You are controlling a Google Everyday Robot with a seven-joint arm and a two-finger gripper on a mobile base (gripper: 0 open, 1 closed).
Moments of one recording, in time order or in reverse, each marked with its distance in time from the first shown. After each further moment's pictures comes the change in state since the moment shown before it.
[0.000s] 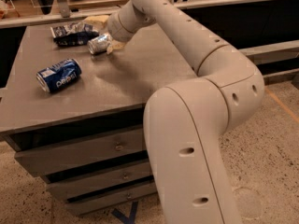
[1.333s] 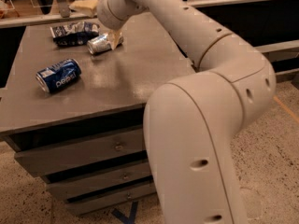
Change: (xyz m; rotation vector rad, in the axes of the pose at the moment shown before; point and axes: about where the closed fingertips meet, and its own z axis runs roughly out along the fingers) arm -0.011 -0.060 -0.025 0.057 0.104 -0.154
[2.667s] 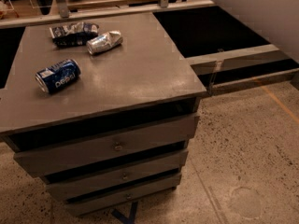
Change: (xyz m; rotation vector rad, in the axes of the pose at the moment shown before) arm 0.001 -0.079 -0.221 0.022 0.596 -0.197
